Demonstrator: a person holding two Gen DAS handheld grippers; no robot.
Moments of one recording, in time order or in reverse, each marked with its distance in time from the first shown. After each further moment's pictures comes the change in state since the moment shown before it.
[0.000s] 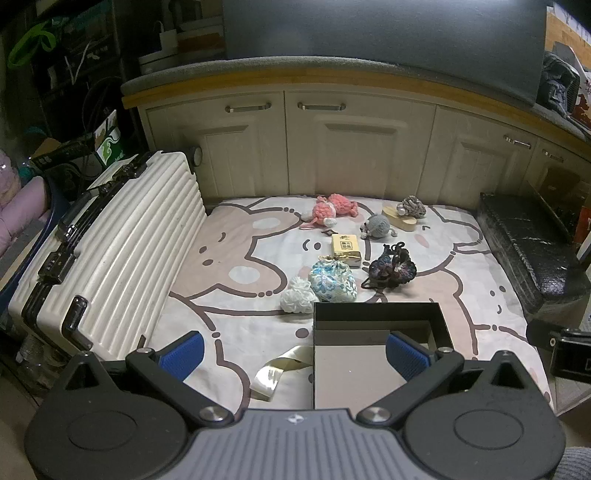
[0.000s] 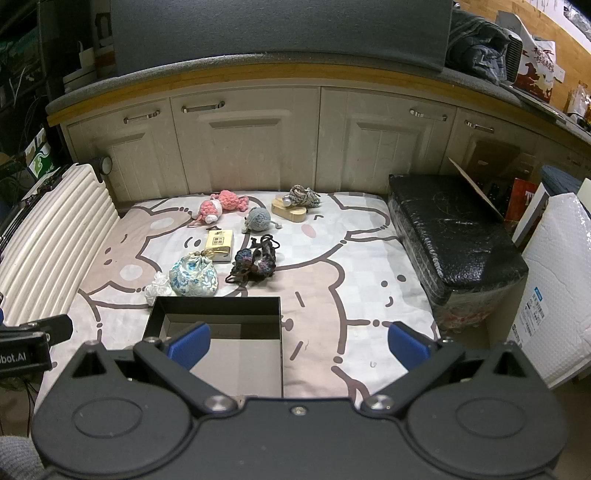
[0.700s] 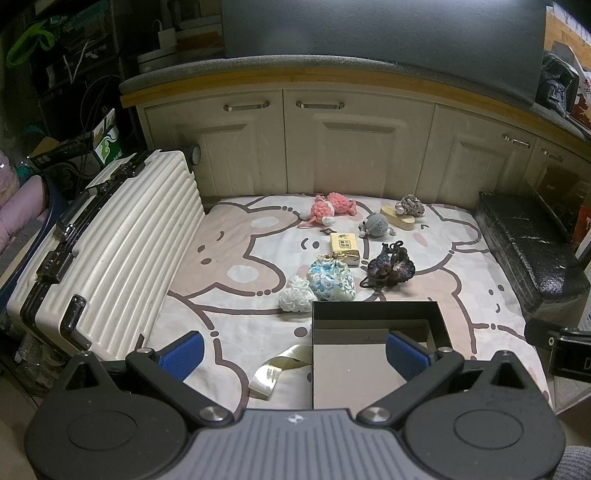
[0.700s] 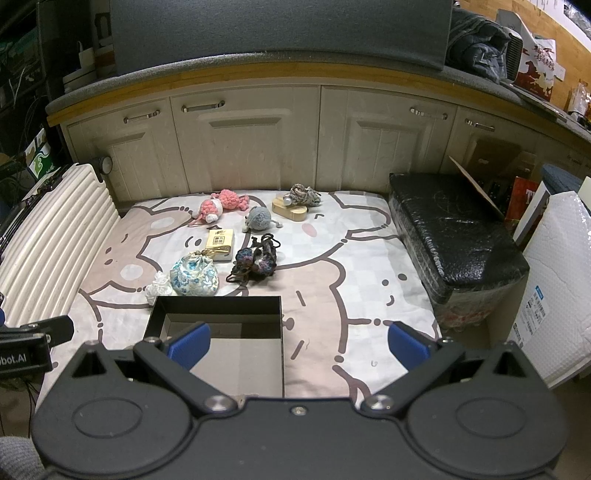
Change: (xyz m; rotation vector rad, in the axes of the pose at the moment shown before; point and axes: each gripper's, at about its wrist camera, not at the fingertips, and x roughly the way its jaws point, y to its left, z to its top) left arm 0.005 -0.005 -0.003 0.004 0.002 -0.003; right arm 0.001 -0.001 0.002 0.000 0.002 0.004
